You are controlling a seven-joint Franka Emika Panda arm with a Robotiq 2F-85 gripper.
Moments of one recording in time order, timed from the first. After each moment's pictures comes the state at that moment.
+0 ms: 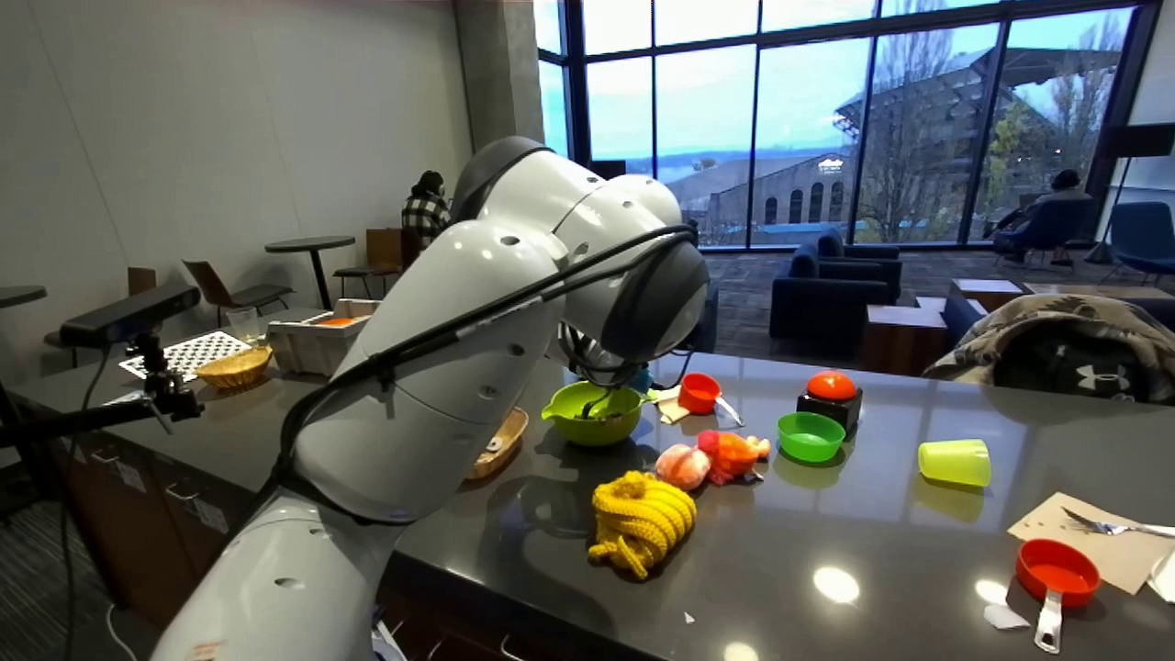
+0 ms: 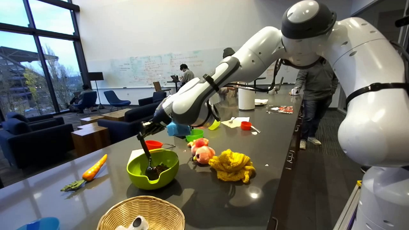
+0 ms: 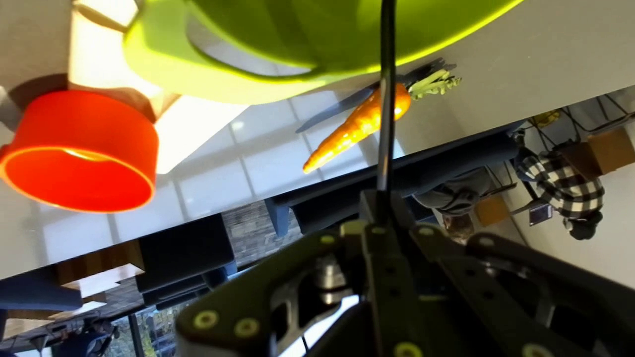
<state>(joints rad) -0.61 0.68 1.00 -2.07 -0.15 3.30 -0.12</state>
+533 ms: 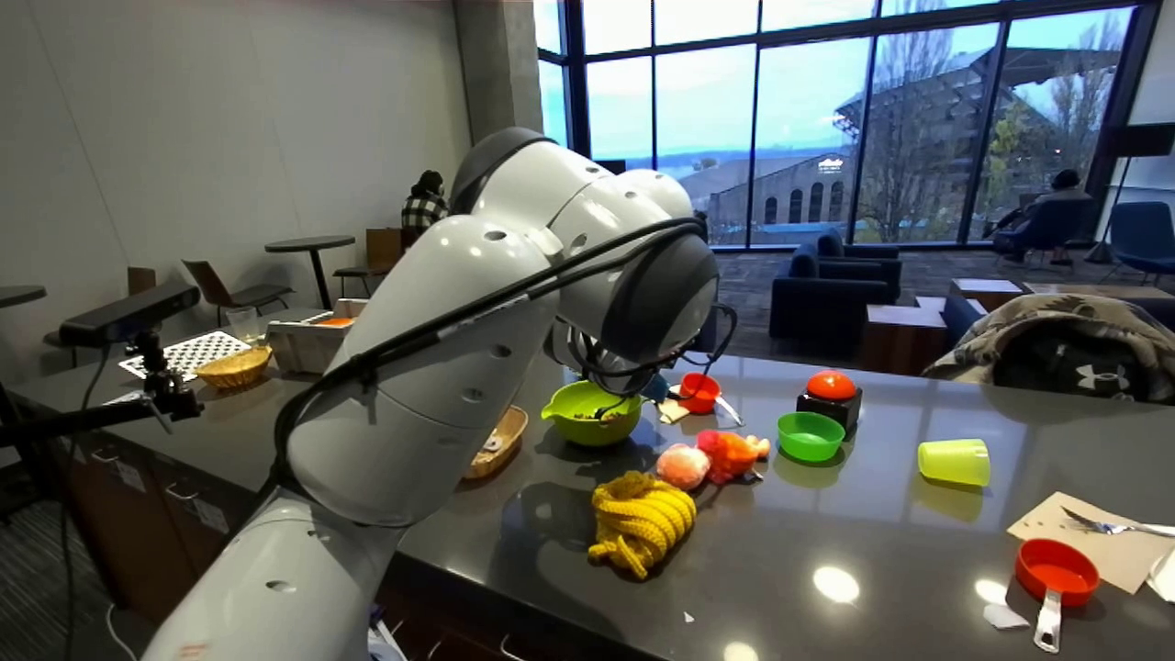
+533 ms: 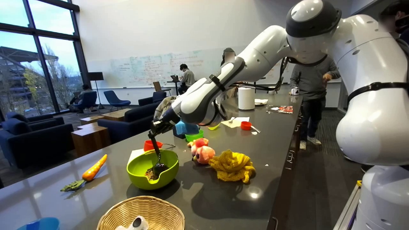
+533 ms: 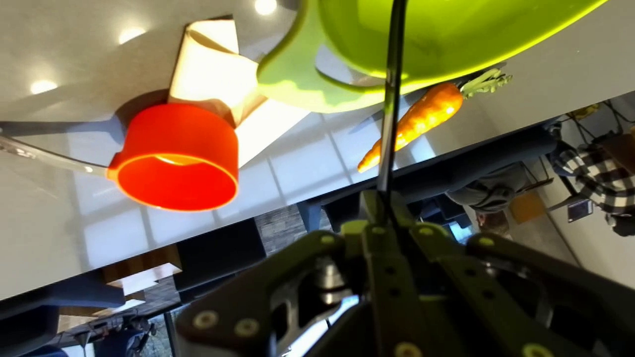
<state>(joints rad) -0.68 0.66 1.00 -2.11 -0.15 3.31 -0.11</state>
